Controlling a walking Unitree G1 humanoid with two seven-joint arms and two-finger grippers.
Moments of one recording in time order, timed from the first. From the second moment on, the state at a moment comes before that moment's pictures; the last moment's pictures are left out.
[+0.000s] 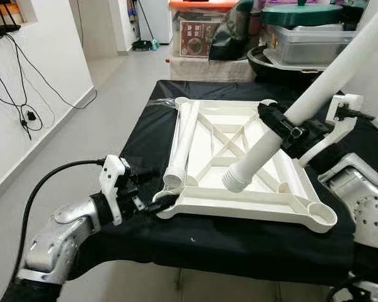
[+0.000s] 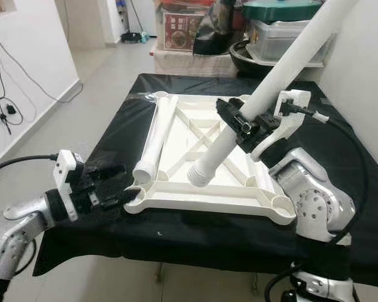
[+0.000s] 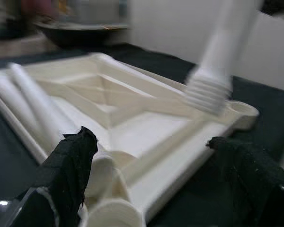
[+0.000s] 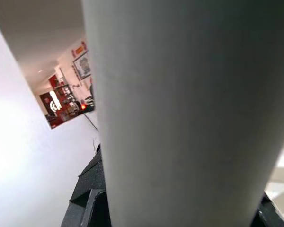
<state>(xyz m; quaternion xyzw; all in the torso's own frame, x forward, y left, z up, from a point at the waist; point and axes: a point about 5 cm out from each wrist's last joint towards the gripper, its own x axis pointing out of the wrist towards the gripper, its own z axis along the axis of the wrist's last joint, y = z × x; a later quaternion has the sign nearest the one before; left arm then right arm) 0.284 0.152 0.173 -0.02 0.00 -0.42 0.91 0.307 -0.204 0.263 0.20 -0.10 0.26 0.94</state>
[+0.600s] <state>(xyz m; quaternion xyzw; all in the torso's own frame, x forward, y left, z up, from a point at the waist) 0.288 0.150 0.154 -0.03 0.02 -0.34 0.94 0.299 -0.194 0.246 0.17 -0.09 0.19 0.96</state>
